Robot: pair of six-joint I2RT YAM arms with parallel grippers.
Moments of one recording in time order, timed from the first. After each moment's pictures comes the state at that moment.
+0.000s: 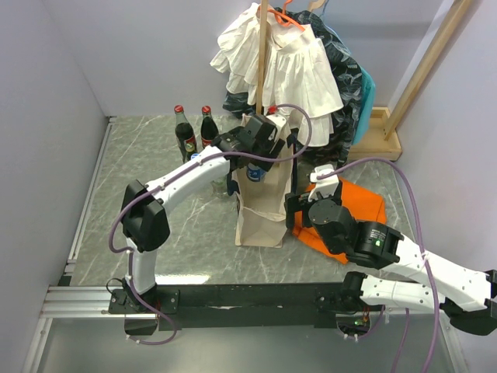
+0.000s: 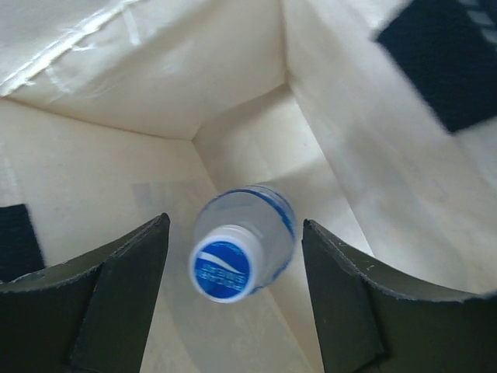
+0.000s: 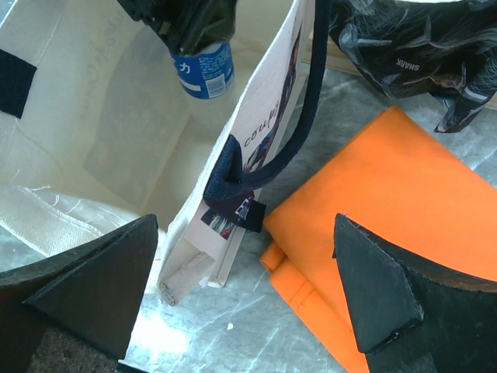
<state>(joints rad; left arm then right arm) -0.80 1.94 1.85 -0.61 -0.26 -0.04 1.11 0.80 0.94 -0.65 0.77 0.39</state>
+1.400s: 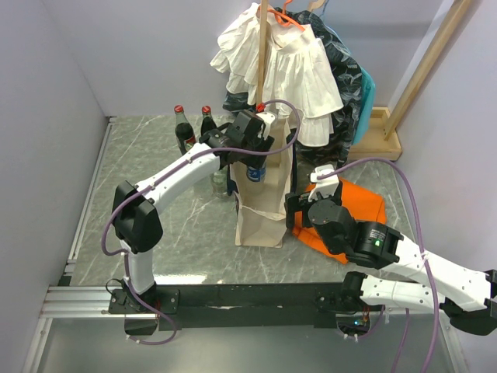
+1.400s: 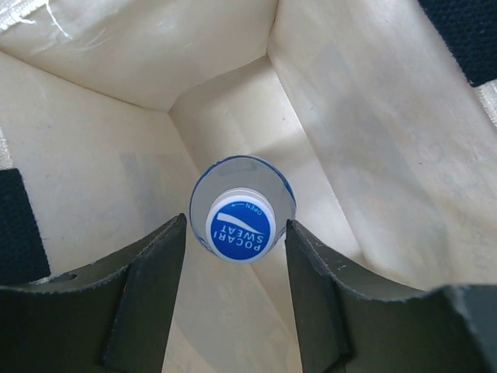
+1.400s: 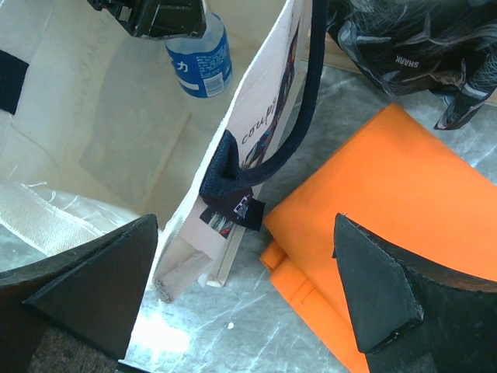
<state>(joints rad) -0.74 1.89 1.81 -0.66 -0.11 -0.12 1.11 0.80 0.93 -0.65 0.77 0.40</state>
